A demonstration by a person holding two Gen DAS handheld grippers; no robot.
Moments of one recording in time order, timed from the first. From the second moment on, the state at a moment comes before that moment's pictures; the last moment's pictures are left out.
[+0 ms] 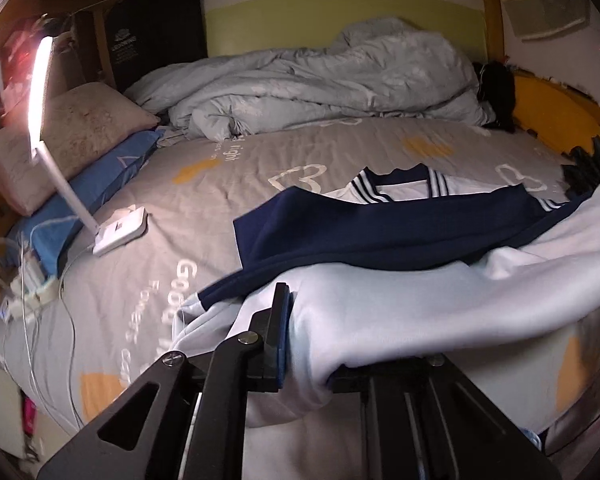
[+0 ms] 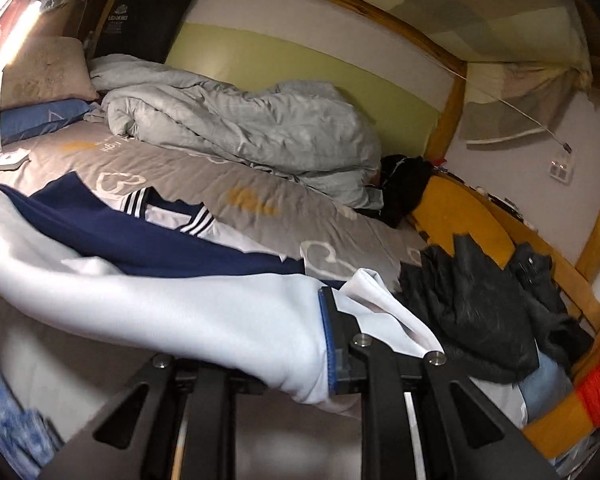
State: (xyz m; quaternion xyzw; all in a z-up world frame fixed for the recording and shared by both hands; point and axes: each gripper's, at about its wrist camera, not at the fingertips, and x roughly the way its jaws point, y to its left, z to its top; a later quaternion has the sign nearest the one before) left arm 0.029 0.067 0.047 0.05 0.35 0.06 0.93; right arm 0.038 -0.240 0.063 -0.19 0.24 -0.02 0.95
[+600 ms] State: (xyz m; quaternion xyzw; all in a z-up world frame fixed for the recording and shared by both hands) left arm 0.247 0.079 -0.015 0.12 0.49 0.09 0.86; right arm 0.246 -0.214 0.009 -0.20 0.35 -0.03 0.91
